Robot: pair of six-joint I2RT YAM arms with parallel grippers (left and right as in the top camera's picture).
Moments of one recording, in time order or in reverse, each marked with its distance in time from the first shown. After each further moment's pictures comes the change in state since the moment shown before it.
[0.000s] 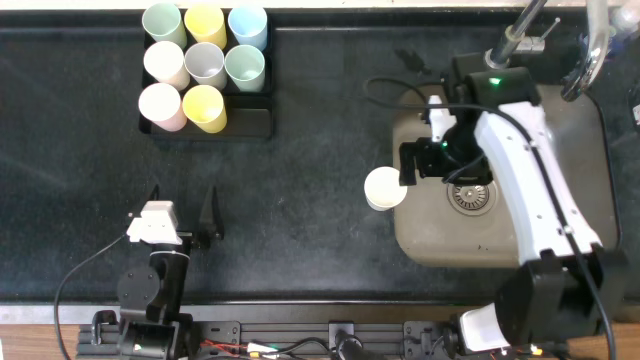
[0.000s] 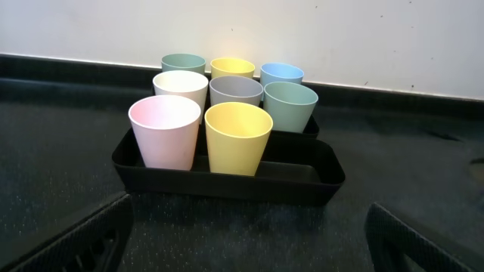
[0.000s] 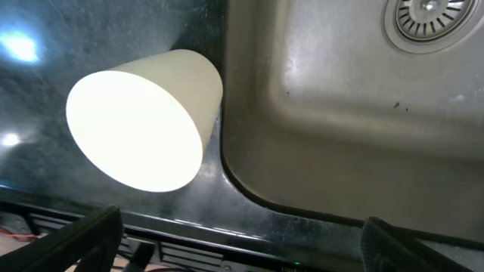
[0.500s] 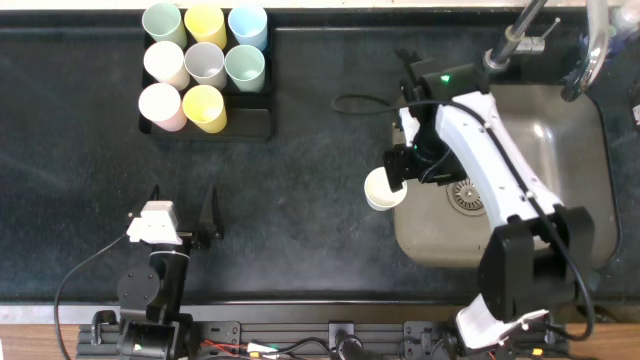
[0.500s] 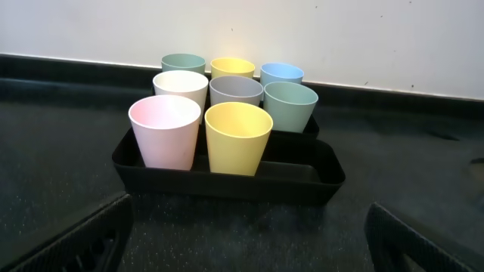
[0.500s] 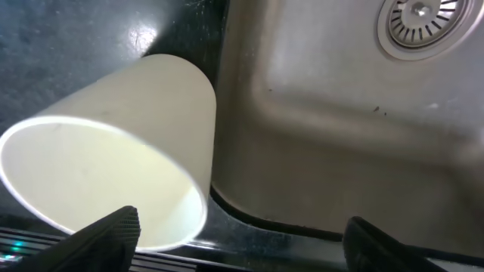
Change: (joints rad) left arm 0.000 0.000 0.000 0.000 0.000 0.000; right arm 0.107 0.120 0.000 0.039 0.100 0.011
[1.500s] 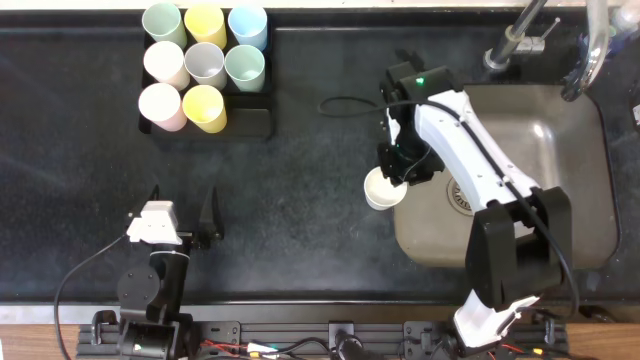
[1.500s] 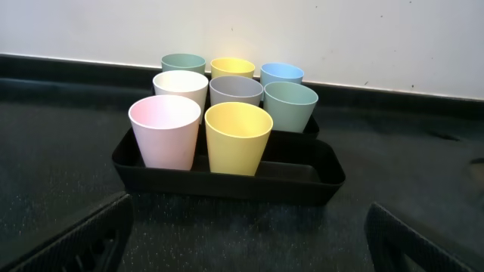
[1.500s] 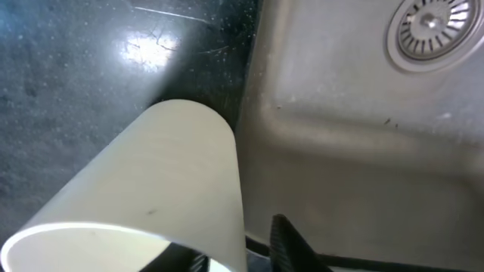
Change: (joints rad) left arm 0.000 0.000 0.000 0.000 0.000 0.000; right arm 0.060 0.061 0.000 0.074 0.011 0.108
